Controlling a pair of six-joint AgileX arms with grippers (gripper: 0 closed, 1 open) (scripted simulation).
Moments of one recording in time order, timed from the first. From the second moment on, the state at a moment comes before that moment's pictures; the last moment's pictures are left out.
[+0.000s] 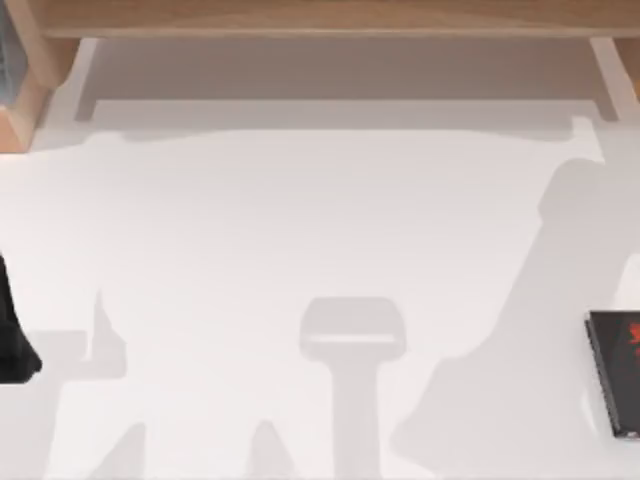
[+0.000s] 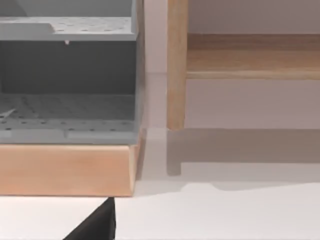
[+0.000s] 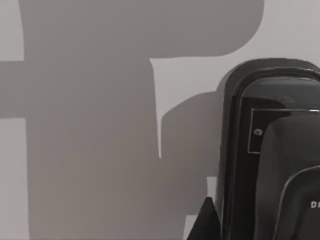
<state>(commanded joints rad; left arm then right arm) 0.00 0.00 0.00 0.00 0.00 0.00 -0.36 2.61 2.37 -1.23 0.00 -0.04</state>
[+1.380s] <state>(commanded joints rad) 0.00 0.00 0.00 0.00 0.00 0.00 -0.35 2.17 2.13 -1.14 0.04 -0.06</state>
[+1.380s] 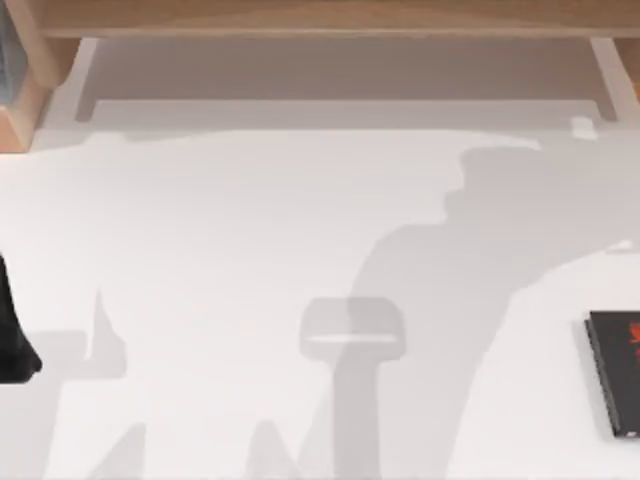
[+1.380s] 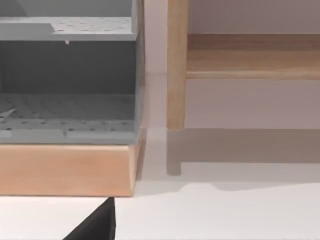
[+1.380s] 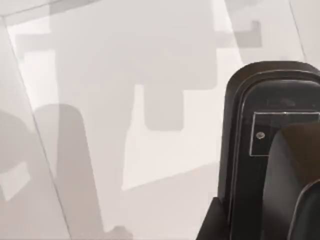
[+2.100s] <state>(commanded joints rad) 0.00 0.00 0.00 0.00 0.00 0.00 -0.24 1.54 1.56 -0.97 0.13 -0.07</state>
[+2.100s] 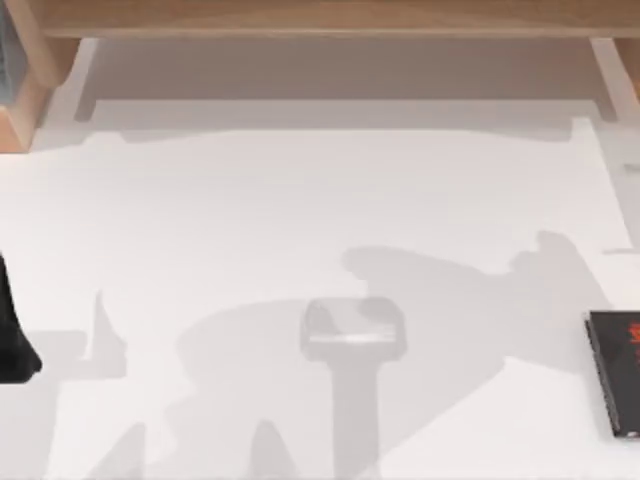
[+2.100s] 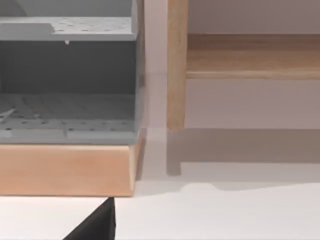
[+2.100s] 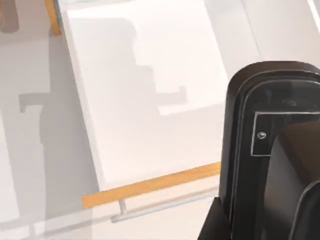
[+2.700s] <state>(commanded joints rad) 0.00 0.00 0.00 0.00 0.00 0.00 -0.09 1.50 1.06 -0.94 -0.01 -0.07</state>
